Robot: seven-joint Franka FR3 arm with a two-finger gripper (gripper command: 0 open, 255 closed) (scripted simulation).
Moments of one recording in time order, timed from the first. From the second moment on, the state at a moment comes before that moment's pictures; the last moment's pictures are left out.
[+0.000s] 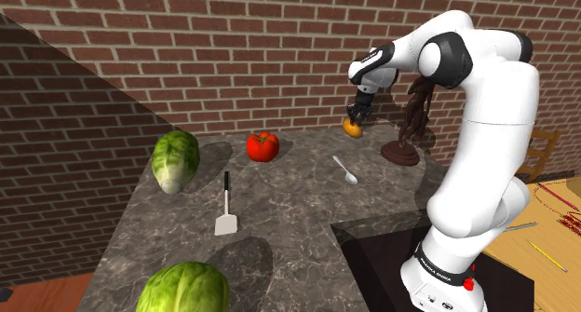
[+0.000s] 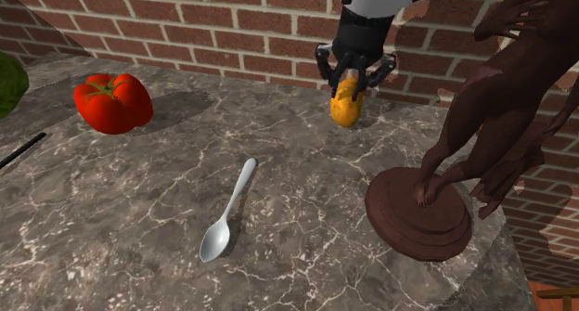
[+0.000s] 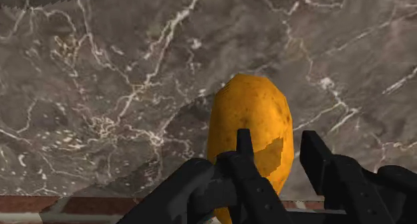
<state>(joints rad) -0.40 0.28 -0.29 -1.86 0.18 2.21 -0.21</state>
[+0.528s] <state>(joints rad) -0.44 0.66 -0.29 -1.23 0.10 1.63 -0.14</state>
